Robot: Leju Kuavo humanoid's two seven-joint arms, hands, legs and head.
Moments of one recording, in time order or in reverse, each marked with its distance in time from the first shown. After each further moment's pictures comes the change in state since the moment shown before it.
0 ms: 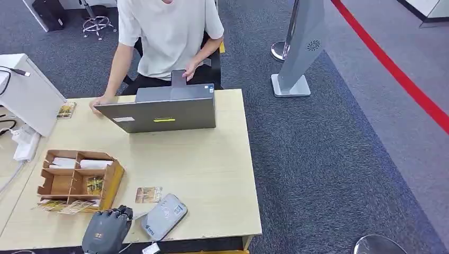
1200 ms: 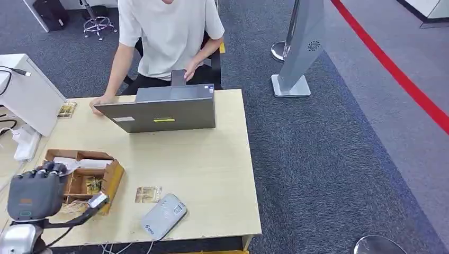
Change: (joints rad) left arm -0.191 0.105 0.295 -0.110 -0.037 0.023 0.000; right arm -0.018 0.000 -0.066 0.020 0.124 0.011 -0.085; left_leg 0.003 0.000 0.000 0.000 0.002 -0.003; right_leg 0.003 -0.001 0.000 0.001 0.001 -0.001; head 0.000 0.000
